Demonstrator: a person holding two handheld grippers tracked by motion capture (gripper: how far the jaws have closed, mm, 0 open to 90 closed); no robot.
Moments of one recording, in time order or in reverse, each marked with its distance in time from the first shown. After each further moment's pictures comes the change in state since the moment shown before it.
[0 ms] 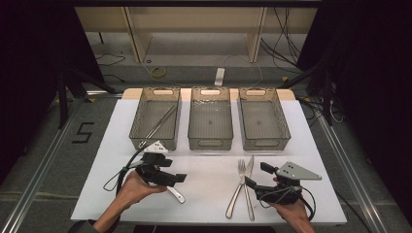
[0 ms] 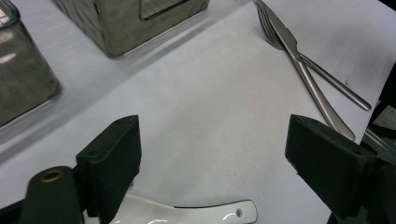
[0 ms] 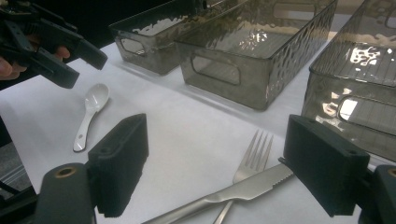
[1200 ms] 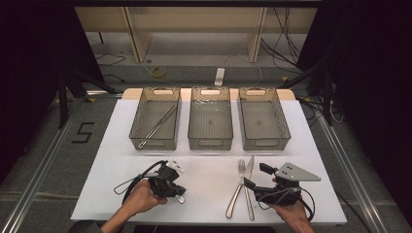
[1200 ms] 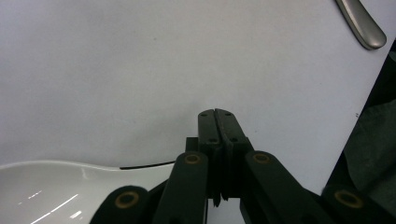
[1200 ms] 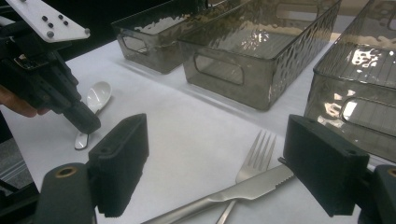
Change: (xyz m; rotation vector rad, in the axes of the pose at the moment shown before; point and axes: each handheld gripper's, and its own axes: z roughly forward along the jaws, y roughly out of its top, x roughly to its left) left arm -0.015 -0.019 0.039 0.305 -0.048 0.108; right arm 0.004 0.001 0.000 0.004 0.000 -0.015
